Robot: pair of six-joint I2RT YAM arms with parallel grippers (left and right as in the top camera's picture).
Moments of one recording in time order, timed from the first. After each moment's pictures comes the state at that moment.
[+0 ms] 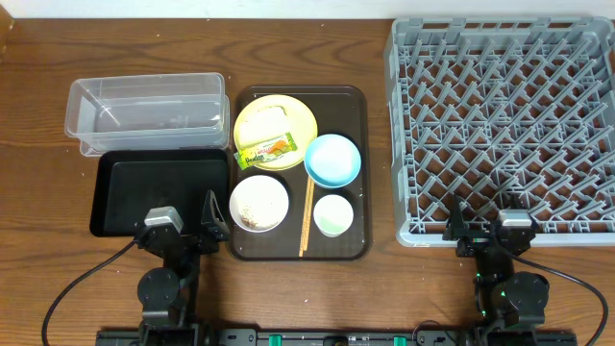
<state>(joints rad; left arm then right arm) 0.01 0.01 0.02 -0.11 -0.04 -0.25 0.03 0.01 0.01 -0.07 0.03 0.01</state>
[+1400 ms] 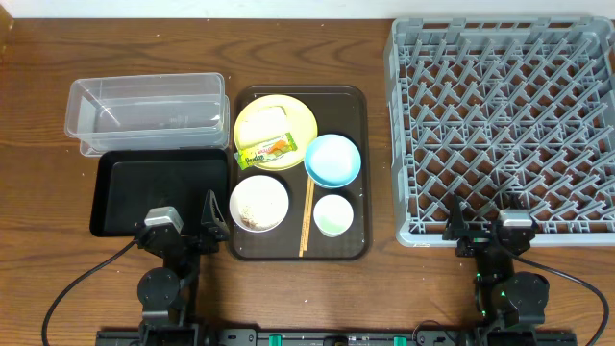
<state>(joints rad) 0.01 0.01 0.02 -0.12 -0.04 -0.25 0.03 0.01 0.01 -0.07 0.02 0.02</state>
